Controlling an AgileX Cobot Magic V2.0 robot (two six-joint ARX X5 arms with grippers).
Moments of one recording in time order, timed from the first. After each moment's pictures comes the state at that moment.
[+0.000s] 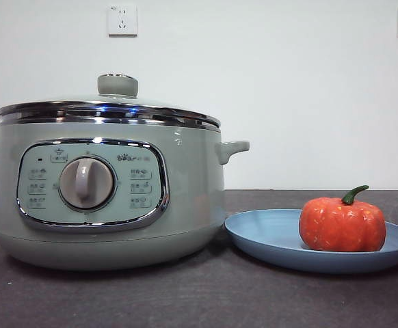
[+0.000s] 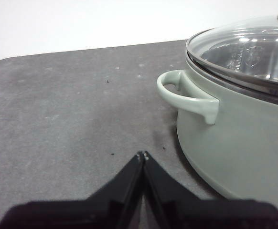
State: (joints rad) left arm 0.02 0.00 0.03 -0.21 0.13 0.07; right arm 0.06 0.02 0.02 -0.17 -0.08 0.00
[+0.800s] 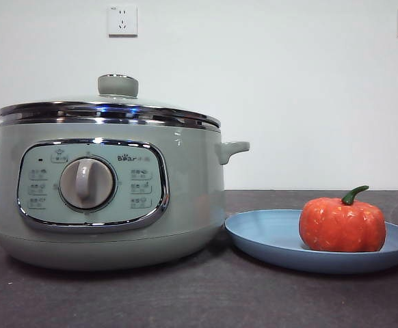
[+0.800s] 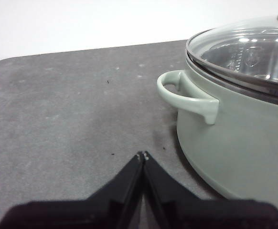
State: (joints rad) left arm 0.02 0.00 0.03 -0.21 0.13 0.07; right arm 0.06 0.02 0.02 -0.17 -0.05 0.00
